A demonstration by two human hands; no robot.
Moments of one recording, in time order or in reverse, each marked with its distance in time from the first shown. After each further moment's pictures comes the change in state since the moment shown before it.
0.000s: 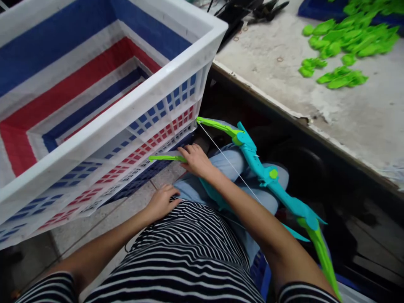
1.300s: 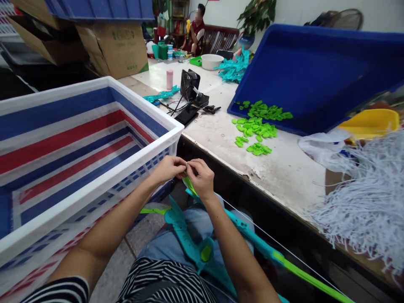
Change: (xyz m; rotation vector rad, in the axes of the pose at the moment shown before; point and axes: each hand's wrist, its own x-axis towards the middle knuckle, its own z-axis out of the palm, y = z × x) left_hand 0.205 0.125 -0.130 -0.807 0.082 0.027; right_hand 0.019 0.047 -0.126 0.192 0.909 0.057
